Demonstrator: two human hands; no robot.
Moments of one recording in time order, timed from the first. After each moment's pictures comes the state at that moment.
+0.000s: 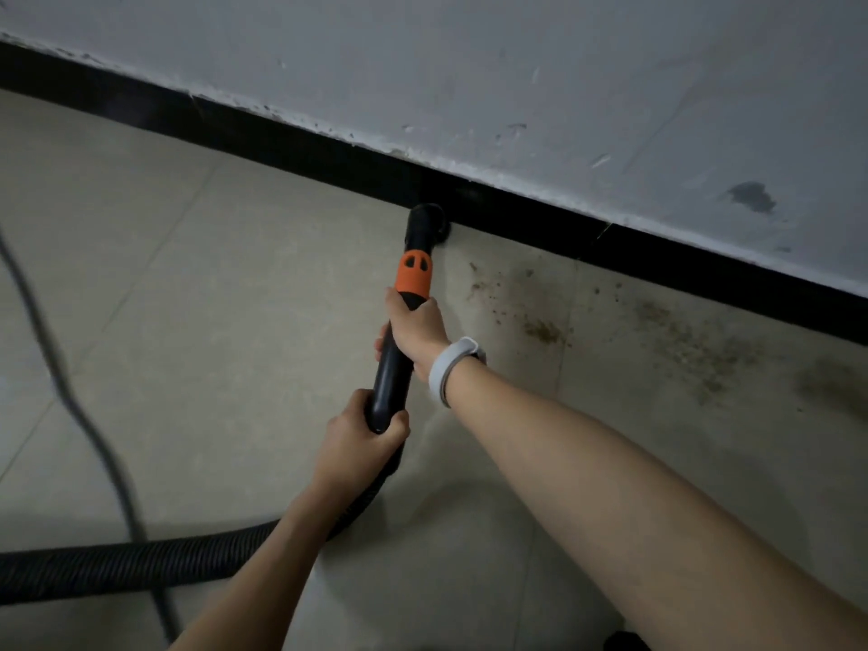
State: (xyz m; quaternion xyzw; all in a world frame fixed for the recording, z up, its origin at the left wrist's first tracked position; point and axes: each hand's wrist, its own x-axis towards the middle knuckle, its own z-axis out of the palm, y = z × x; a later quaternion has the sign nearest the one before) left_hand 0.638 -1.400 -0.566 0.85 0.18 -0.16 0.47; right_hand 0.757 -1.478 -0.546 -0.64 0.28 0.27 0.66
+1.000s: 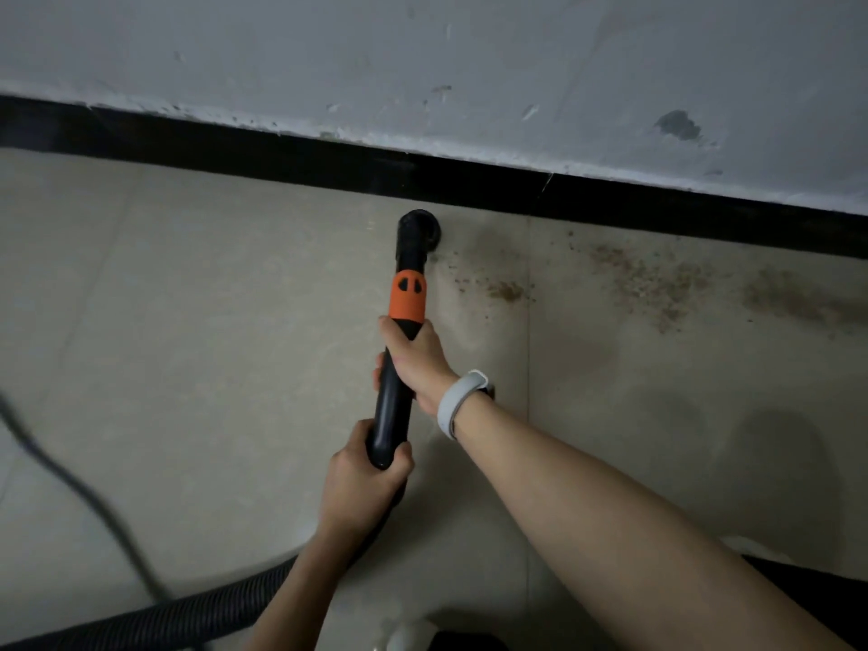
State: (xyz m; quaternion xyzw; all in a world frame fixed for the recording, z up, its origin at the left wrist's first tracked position) left_hand 0.591 -1.406 -0.570 0.81 0.15 -0.22 0.53; right_hand 0.700 -1.505 -0.540 -0.58 0.32 0.23 0.71
